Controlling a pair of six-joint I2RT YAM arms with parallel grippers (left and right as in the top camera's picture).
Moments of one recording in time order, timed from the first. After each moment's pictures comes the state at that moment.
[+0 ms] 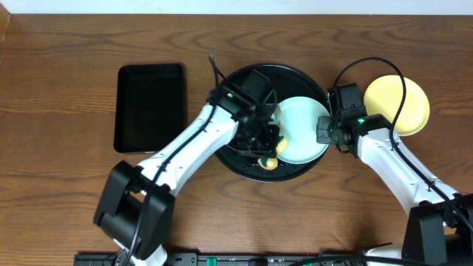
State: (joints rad) left arm -0.62 1.82 1.42 -0.98 0.52 -0.42; right arm 0.24 1.58 0.96 -0.56 0.12 0.31
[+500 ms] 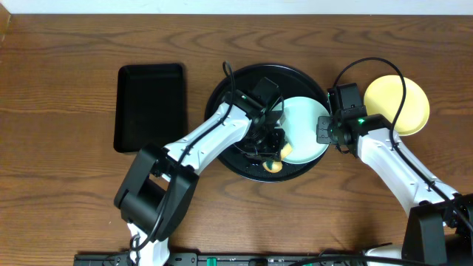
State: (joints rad) left arm -0.65 1.96 1.42 -0.89 0.55 -0.44; right arm 0.24 1.58 0.96 -0.56 0.12 0.31
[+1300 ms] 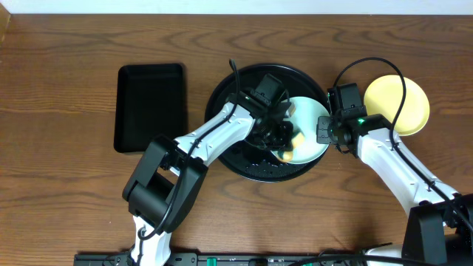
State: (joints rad) left arm -0.64 2.01 1.42 -0.66 0.60 -0.44; right arm 0.24 1.58 0.96 -0.56 0.12 0.31
